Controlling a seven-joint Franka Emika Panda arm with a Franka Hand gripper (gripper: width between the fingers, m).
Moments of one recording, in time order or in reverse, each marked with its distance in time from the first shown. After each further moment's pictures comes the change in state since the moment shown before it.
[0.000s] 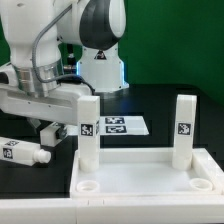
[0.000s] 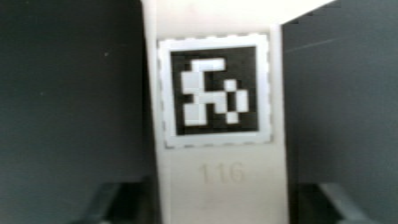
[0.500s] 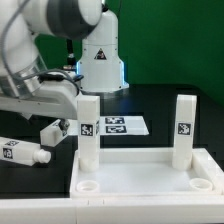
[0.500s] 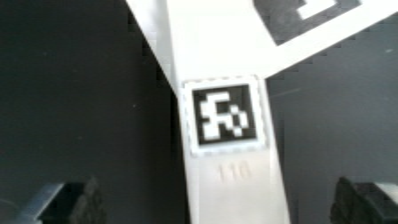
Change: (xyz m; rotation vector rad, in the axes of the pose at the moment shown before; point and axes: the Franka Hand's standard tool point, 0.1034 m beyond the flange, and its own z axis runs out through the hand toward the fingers) arm -0.001 0.005 -0.017 0.083 -0.349 0.030
